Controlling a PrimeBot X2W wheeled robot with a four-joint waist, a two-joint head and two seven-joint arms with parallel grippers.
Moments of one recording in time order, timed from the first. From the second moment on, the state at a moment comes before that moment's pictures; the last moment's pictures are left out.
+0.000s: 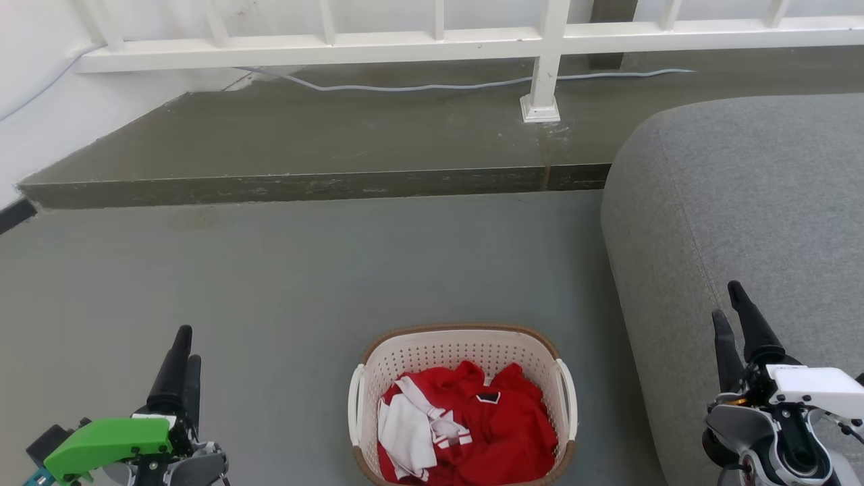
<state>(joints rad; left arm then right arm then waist) -0.03 0.02 0.04 0.28 -1.61 -0.12 0.05 -0.01 -0.02 -0.10 0.29 1.58 0.12 0.08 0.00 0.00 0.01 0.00</state>
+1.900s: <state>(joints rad) -0.05 0.04 -0.12 0.18 -0.82 -0.10 -0.13 -0.07 -0.15 0.19 0.20 0.97 0.12 -0.13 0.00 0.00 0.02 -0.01</state>
